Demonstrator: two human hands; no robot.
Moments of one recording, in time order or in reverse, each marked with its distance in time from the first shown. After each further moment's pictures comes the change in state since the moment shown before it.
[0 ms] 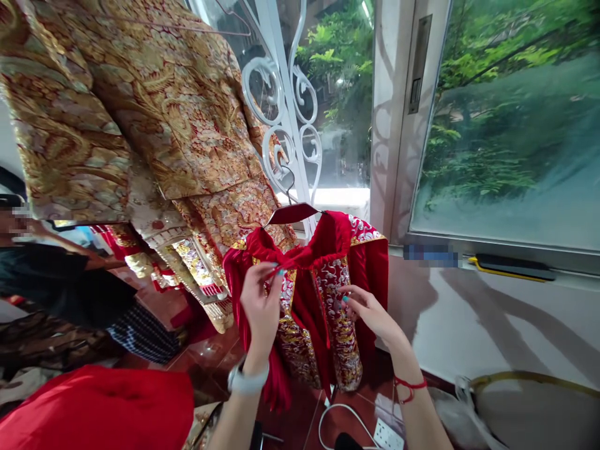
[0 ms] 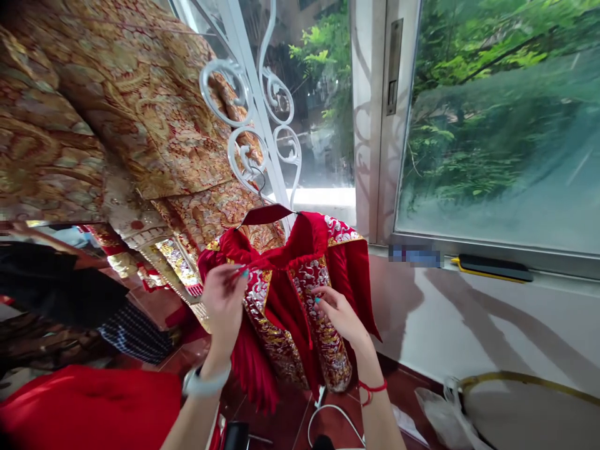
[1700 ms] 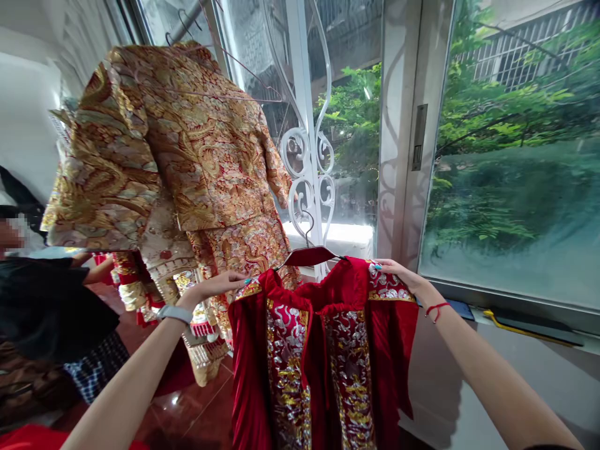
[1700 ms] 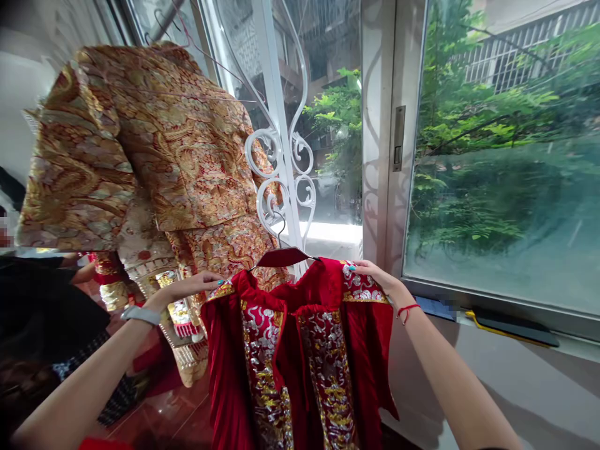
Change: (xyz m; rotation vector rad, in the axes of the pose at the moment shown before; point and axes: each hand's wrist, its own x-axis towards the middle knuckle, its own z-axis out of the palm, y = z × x) left_hand 0.193 -0.117 -0.090 0.250 -0.670 -0.153; right_hand 0.148 -0.087 -0.118 0.103 -0.068 0.078
